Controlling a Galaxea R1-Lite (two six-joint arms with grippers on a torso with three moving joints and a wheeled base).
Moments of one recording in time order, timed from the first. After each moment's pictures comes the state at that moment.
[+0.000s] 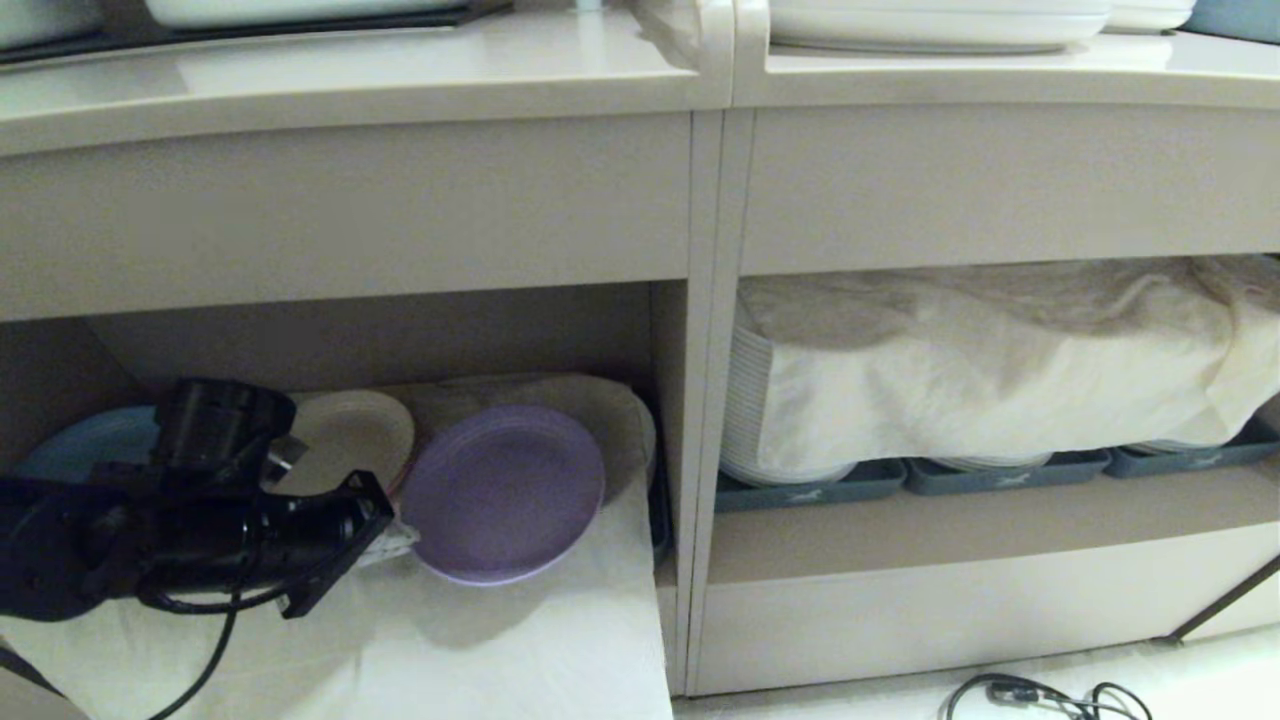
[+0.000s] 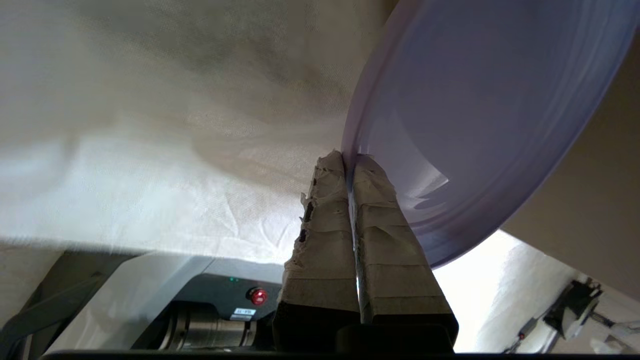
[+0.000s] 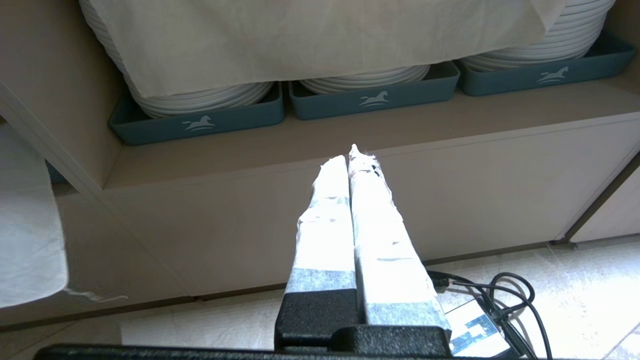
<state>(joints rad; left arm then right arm) -0.09 1.67 -0.65 -0.16 -0.29 -0.85 0.00 0.00 0.00 -0.01 -0.05 0.08</state>
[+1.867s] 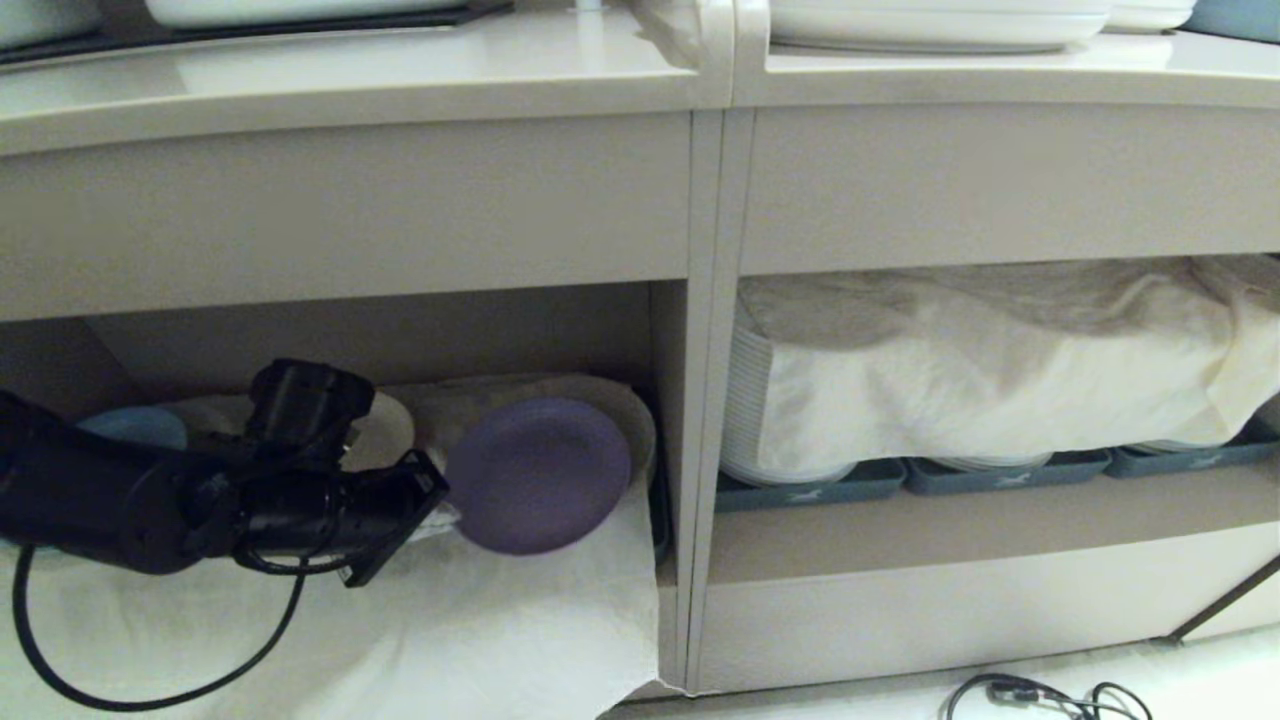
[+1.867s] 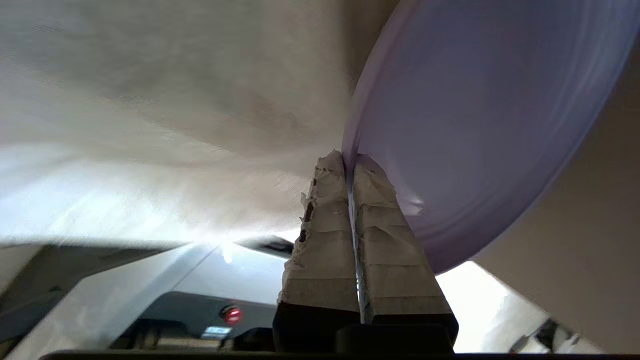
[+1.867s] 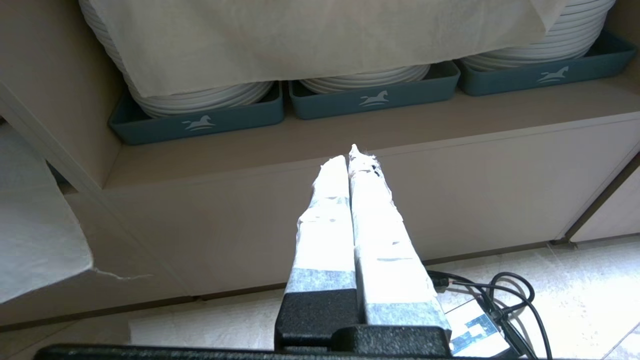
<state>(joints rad) -0.20 1.79 -0.77 -0.17 -0.20 -0.97 0.00 0.00 0.00 -0.01 -0.05 0.08</state>
